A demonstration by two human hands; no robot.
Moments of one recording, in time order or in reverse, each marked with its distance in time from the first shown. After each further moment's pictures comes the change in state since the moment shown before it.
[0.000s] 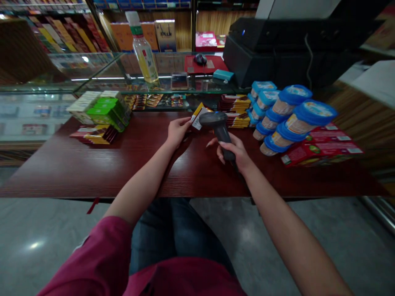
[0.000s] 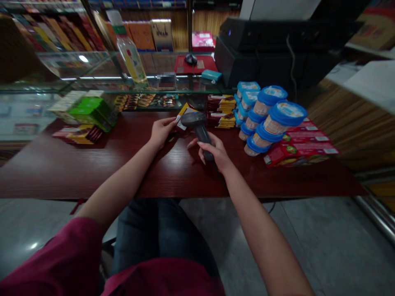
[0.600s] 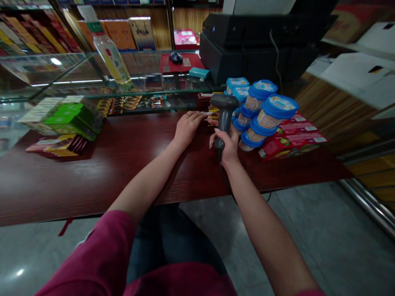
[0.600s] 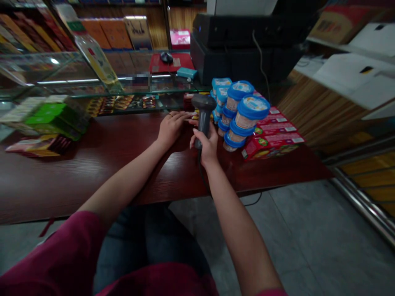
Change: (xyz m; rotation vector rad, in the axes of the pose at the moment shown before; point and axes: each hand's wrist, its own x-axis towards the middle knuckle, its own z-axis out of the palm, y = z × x) left_hand 0.006 0.015 0.101 0.898 -0.273 0.780; right_hand 0.006 -0.007 -0.018 -0.033 0.496 -0.193
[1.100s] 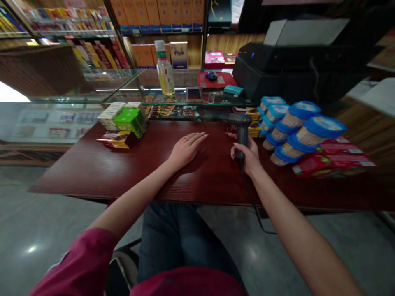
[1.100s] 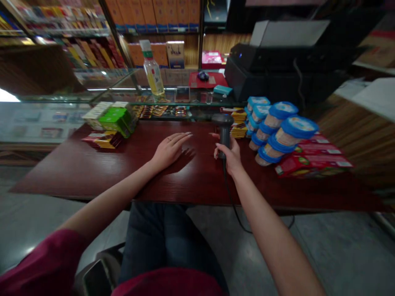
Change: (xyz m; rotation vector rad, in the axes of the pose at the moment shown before) left_hand -0.123 -0.035 -0.115 0.123 -0.089 0.034; right_hand -0.002 0.010 0.028 -0.030 -0.146 0.041
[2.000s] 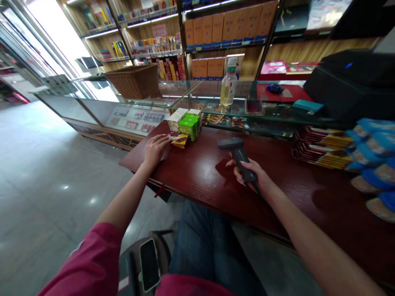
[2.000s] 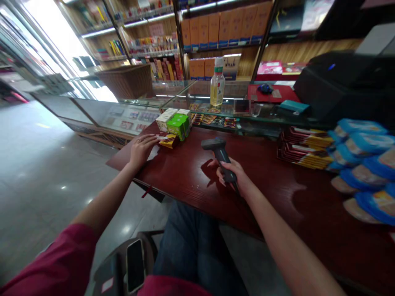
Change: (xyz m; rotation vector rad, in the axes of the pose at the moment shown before) left_hand -0.207 -0.152 -0.174 0.375 0.161 -0.586; right_hand -0.014 0.033 0.138 0.213 -0.621 0.402
